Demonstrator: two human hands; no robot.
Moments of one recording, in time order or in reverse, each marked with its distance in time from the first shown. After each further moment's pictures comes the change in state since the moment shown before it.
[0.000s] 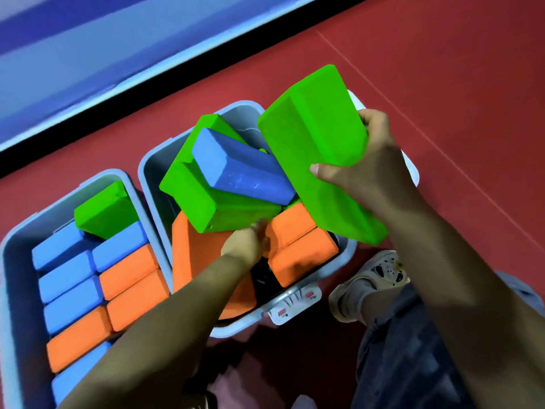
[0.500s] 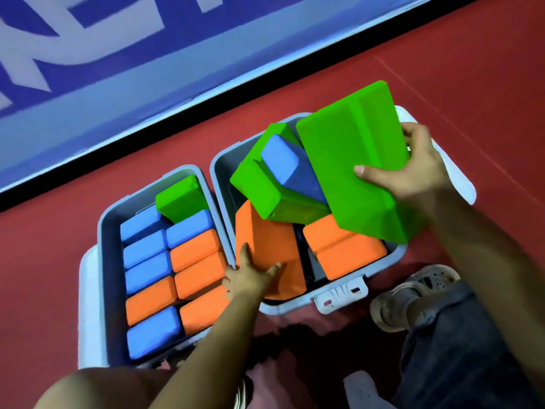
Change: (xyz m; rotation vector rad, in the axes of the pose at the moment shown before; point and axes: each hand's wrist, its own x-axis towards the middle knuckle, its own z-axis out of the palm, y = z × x) left_hand -0.105 -0.070 -0.006 -0.261 0.231 -0.626; right_hand -0.019 -0.014 0.013 0.095 -0.082 -0.077
